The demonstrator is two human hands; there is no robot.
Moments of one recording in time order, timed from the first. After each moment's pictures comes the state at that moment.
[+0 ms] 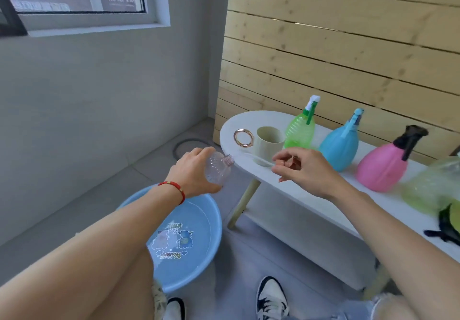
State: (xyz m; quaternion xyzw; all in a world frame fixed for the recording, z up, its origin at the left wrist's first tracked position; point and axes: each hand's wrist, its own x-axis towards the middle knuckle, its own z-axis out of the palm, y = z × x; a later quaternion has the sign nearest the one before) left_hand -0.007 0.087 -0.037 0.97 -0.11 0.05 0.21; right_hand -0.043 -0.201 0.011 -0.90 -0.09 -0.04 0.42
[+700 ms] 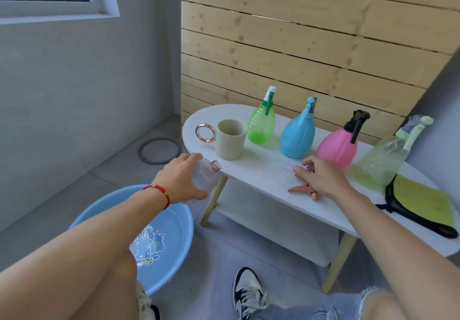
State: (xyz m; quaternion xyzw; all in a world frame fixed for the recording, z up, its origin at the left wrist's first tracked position) left_hand -0.001 0.036 -0.053 0.96 -0.18 -0.01 0.19; right_hand -0.065 -0.321 -0.026 -0.96 0.18 -0.03 0.23
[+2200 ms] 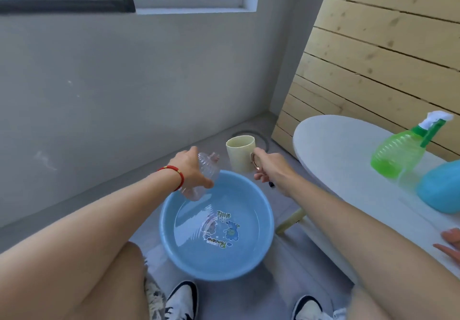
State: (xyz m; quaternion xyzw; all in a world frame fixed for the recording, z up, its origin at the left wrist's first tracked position) left_hand -0.009 0.244 -0.063 0.96 0.14 -0.10 0.24; right_hand 0.055 0.017 -0.063 -0.85 0.04 0.15 0.50
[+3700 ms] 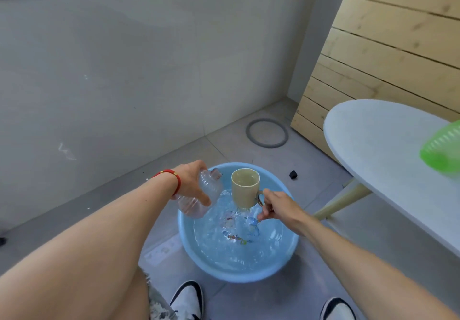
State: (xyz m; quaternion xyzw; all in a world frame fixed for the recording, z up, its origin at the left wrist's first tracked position) left_hand -0.004 0.305 -0.117 0.94 0.12 -0.26 0.21; right_hand 0.029 0.022 -0.189 -0.78 -0.01 0.30 0.54
